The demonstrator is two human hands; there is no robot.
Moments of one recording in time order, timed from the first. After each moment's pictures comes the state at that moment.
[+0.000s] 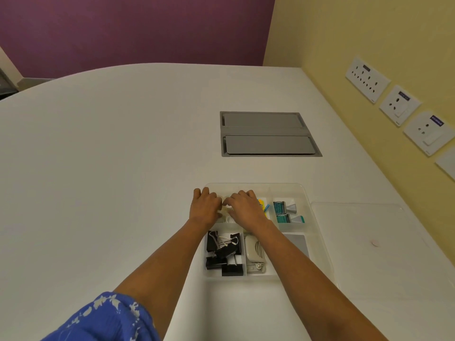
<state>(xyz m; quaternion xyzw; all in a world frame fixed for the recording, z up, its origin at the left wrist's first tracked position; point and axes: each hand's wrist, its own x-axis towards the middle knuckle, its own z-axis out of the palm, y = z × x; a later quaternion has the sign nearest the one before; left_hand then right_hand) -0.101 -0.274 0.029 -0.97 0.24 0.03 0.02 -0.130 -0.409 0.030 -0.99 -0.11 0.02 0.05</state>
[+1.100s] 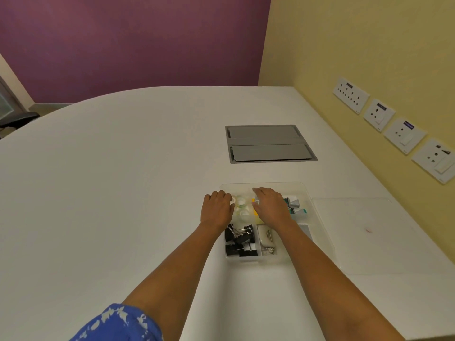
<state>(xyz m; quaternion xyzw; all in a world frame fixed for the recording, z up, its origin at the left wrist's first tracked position) -0.157 -0.239 0.076 -0.97 0.22 -0.04 -0.09 -0.187 -0.409 0.076 -1.00 0.02 -0.04 0.07</state>
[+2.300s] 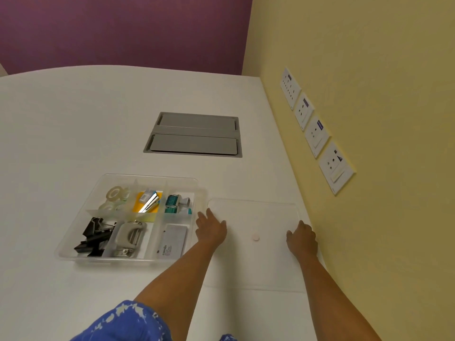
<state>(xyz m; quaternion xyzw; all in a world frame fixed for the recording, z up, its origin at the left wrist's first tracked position) -0.242 -0.602 0.022 -0.92 -0.08 0.22 -0.30 -0.306 -0.819 0.020 -0.92 0.35 0.08 0.16</state>
